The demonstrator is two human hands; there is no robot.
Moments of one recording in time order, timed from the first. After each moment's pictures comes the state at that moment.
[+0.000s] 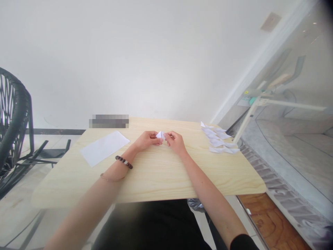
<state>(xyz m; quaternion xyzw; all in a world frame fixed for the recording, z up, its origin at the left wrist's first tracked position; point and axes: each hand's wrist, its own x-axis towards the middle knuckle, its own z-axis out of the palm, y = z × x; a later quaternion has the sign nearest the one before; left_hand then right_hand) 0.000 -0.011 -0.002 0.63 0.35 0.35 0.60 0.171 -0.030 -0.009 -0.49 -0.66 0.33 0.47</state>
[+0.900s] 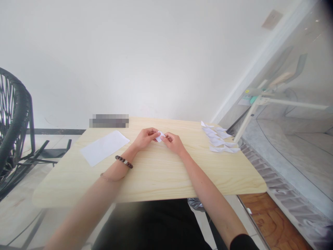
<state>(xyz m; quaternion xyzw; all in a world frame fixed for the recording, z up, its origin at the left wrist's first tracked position) 0.001 -0.012 0.005 0.65 0.33 0.42 0.53 0.169 -0.034 -0.007 -0.48 -0.74 0.27 0.39</state>
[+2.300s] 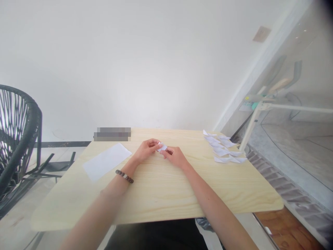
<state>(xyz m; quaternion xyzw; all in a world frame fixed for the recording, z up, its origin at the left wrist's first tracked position) -0.004 -0.011 0.006 0.64 0.37 0.41 0.53 0.166 -0.035 -0.009 -0.48 -0.75 0.30 0.36</state>
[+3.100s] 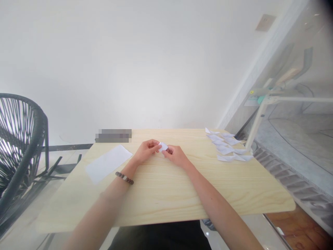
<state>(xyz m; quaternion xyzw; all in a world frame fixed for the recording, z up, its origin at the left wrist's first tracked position) -0.006 -0.012 0.006 0.67 0.39 0.39 0.49 0.165 -0.032 -0.010 -0.48 -0.73 0.31 0.37</state>
